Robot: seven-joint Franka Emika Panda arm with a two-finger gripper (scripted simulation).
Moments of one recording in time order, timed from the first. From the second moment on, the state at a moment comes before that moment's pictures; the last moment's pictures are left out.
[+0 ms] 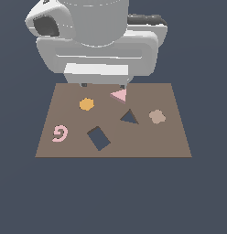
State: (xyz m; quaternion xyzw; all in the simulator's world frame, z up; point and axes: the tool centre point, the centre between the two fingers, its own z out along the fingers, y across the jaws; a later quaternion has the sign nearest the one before) arm 0.006 -0.024 0.191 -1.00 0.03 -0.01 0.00
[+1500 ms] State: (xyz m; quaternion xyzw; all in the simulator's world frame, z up) arm -0.072 0.013 0.062 -1.00 0.05 0.00 0.00
